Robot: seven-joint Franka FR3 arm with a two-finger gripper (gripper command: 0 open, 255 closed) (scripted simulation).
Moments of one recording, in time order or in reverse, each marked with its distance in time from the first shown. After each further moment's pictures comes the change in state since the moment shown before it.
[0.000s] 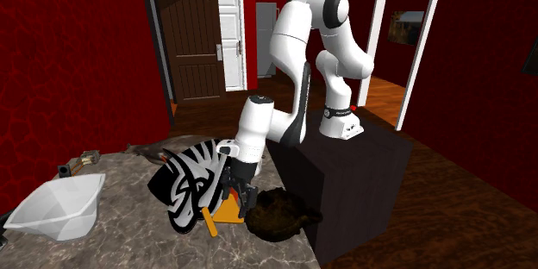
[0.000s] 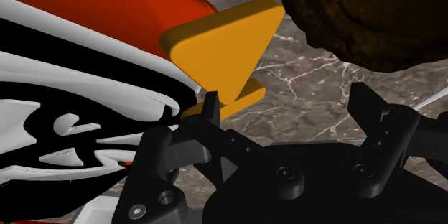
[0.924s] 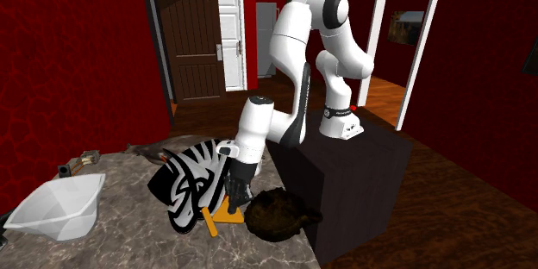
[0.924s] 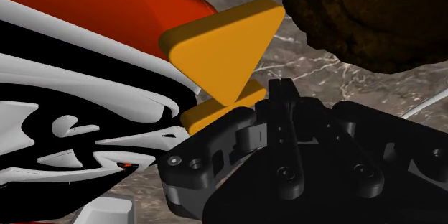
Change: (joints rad) arm 0.002 0.006 -0.002 0.004 0.000 0.003 0.001
